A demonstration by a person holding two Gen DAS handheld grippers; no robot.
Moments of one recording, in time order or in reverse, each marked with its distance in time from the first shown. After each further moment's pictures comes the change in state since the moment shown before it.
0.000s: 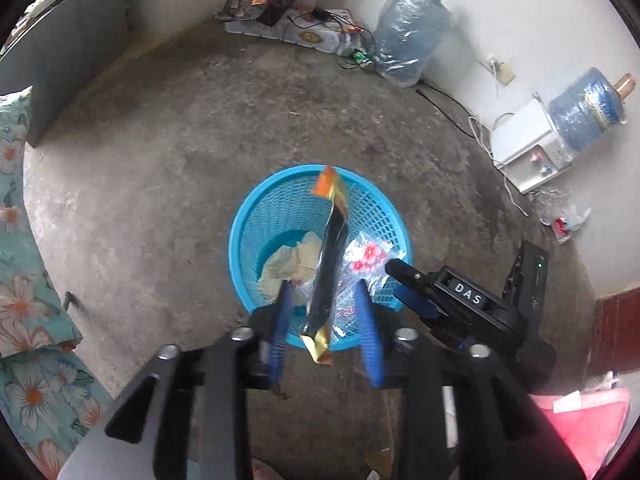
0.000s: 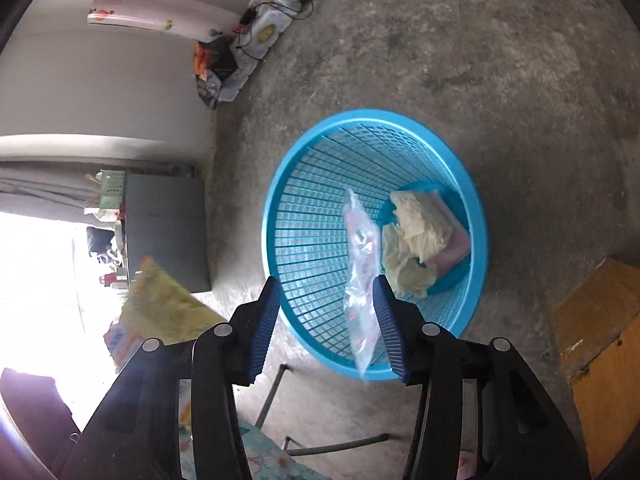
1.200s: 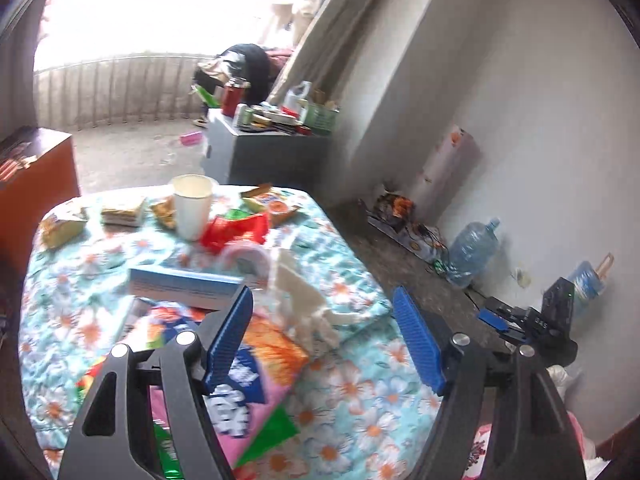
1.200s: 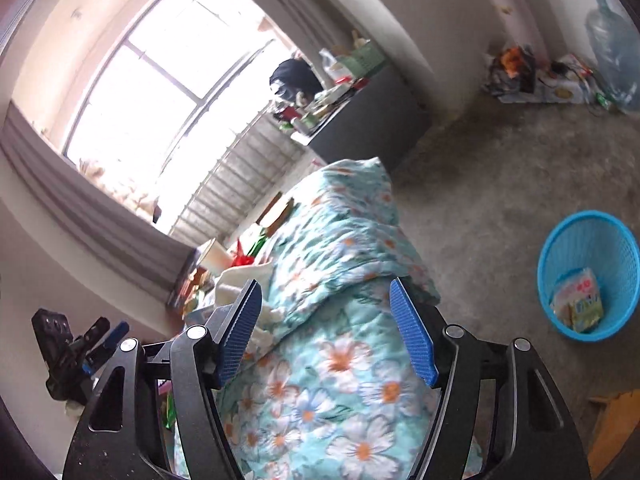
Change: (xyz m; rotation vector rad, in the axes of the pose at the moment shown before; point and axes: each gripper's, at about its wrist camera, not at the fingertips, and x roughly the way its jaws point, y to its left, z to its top) left arm -0.481 0.278 -0.302 -0.392 -0.684 0.149; right arm -0.141 0.276 -0.255 -0.906 0.133 0.330
